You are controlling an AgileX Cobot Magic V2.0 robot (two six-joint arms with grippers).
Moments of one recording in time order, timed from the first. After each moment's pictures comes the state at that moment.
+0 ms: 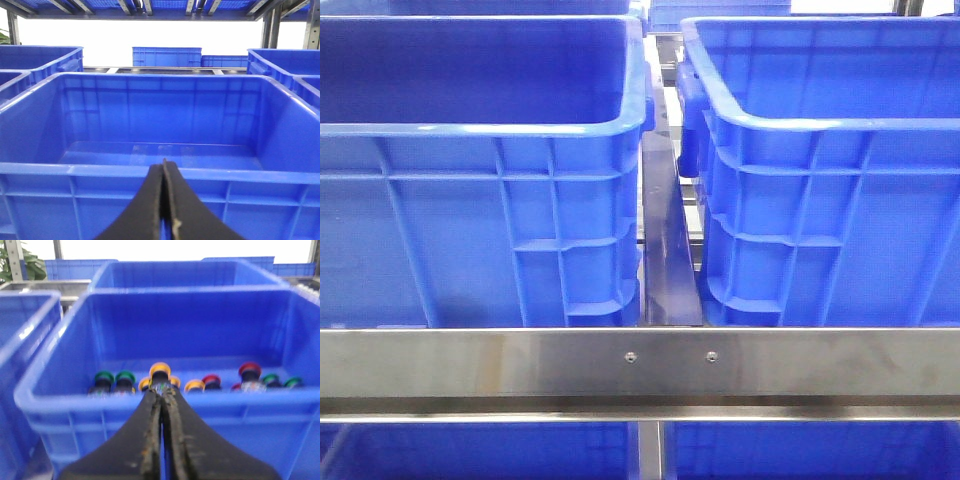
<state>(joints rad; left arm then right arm) -0.04 0.03 -0.22 -0.07 0.24 0.02 0.02 -0.01 0.03 0.01 -0.10 0.00</state>
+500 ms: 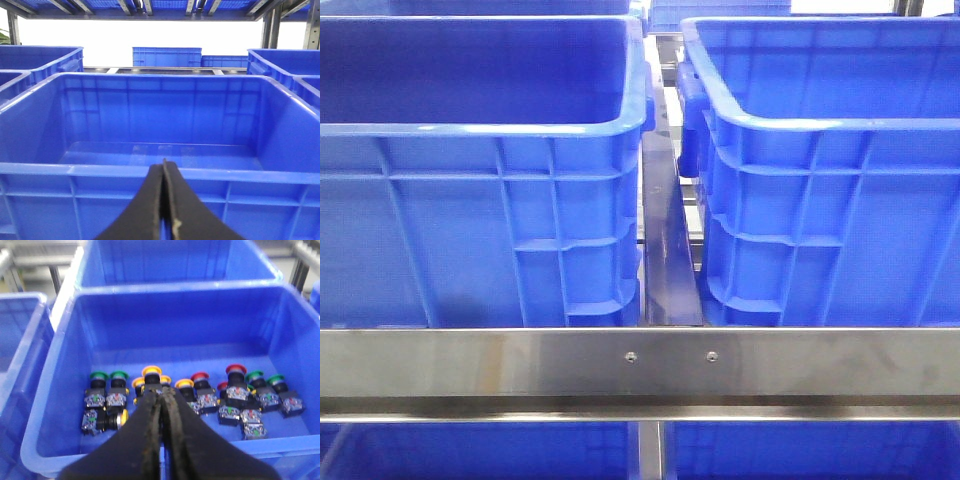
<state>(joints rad) -0.04 0.54 -0.80 -0.07 0.63 0.02 0.02 -0.01 0.03 0.01 -0.10 0.00</state>
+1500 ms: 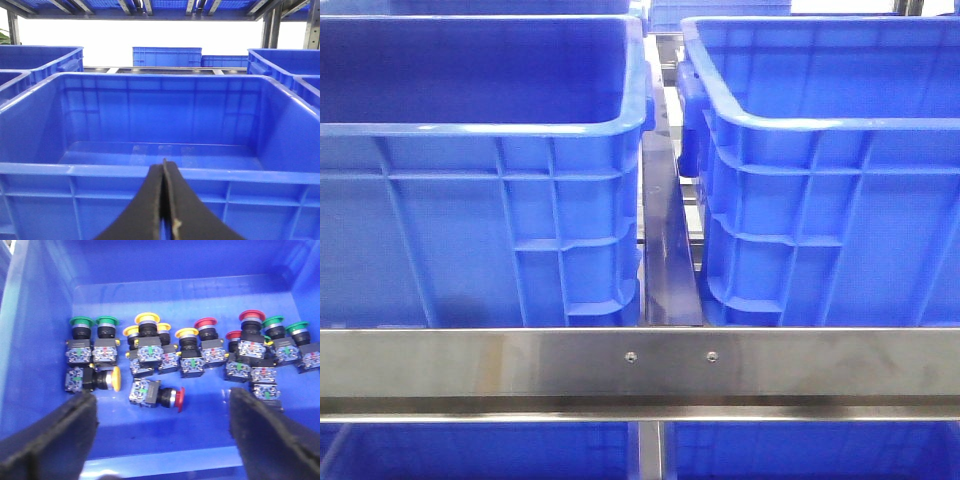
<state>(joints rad) -0.04 0.91 -0.97 -0.09 0.74 0.02 0.02 -0.01 0.03 0.01 -0.10 0.00</state>
